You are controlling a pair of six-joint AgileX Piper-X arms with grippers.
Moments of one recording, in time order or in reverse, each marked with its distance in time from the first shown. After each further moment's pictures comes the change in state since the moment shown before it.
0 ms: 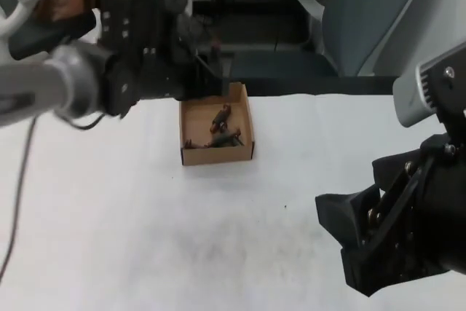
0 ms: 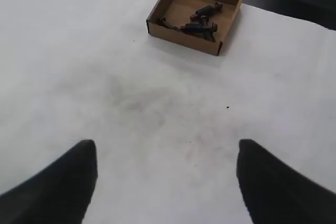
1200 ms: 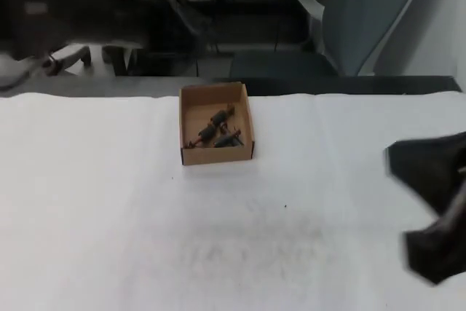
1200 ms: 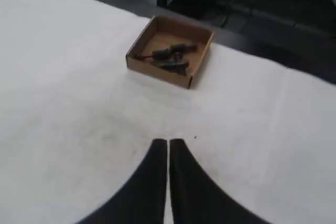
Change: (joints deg) left arm 0.6 -29.6 4.3 18.2 1.1 9.8; right arm 1.9 -9.3 0.0 0.5 8.4 -5.3
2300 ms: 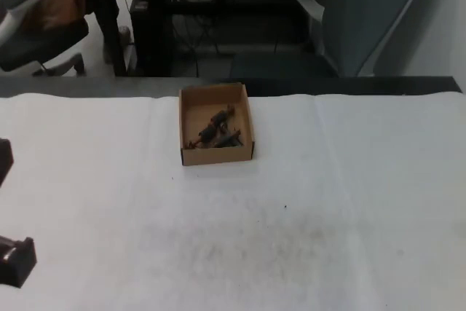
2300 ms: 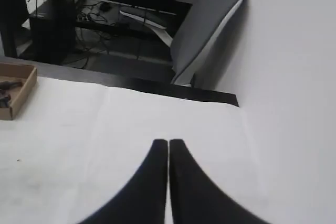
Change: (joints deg) left arm 7.6 -58.3 33.1 13.0 -20.9 -3.3; right arm -1.1 -20.0 -6.6 29.9 27.7 3.4
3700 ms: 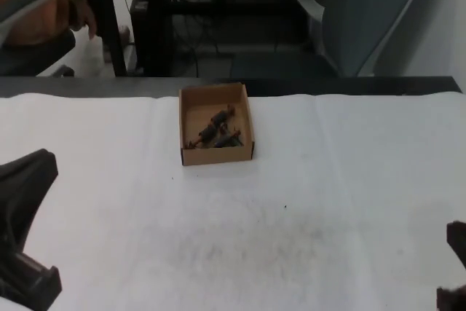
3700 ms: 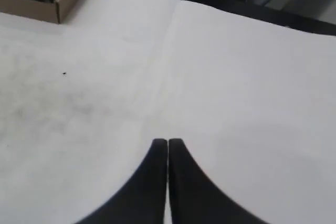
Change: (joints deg) left arm 0.0 0.0 5.2 -7.4 12.2 -1.3; right arm -45.2 1.0 42.4 -50.3 -51.9 -24.0
